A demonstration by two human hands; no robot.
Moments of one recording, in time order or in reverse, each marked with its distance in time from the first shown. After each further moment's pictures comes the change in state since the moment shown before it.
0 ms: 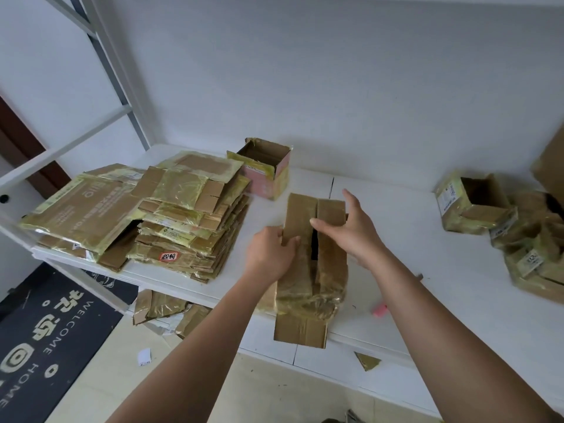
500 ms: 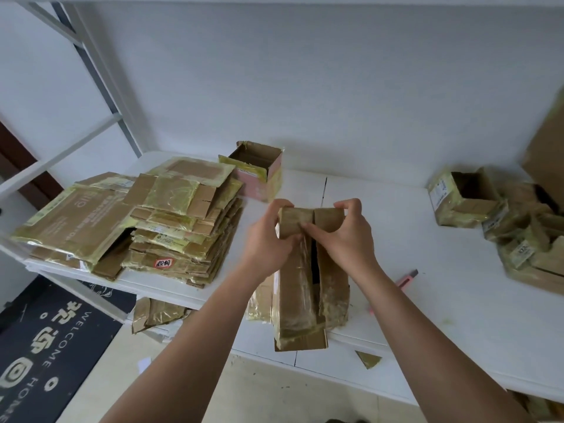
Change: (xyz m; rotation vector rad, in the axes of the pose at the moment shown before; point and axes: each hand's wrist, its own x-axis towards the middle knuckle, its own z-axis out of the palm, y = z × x) left_hand -0.009 0.025 -0.013 -0.201 -0.029 0.211; right_hand -0.029 -0.003 0.009 -0.034 0.261 -0.139
